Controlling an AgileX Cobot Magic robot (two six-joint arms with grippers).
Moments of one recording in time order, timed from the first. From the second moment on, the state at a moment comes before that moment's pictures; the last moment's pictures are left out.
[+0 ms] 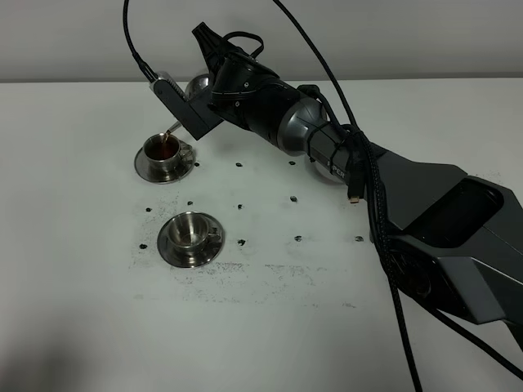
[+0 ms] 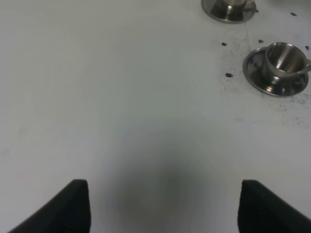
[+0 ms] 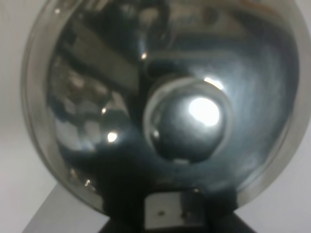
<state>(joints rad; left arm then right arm) 0.01 -0.01 -0.45 -0.07 1.06 0.01 0.65 2.57 -2.37 -0.81 0.74 -1.11</state>
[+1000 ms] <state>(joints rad) 0.01 -0.01 -0.45 -0.07 1.06 0.01 0.65 2.57 -2.37 -0.77 0.74 -1.09</state>
